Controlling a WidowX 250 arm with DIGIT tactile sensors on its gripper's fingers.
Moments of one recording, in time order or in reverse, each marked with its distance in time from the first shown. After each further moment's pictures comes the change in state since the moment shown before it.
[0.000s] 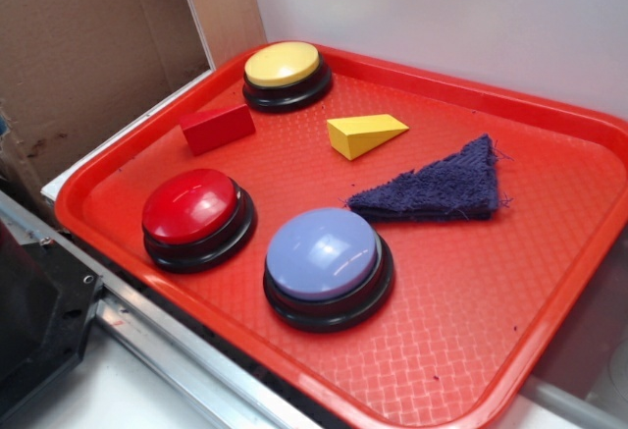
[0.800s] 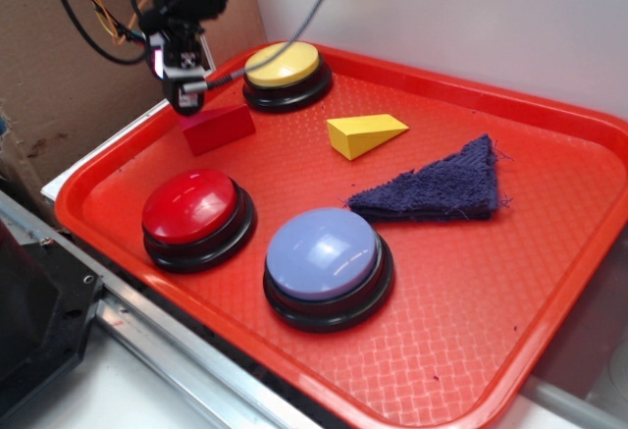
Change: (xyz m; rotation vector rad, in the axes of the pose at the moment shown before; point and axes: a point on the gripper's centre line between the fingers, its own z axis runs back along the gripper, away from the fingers) arm 0.021 -0.017 -0.137 0.019 0.225 -0.116
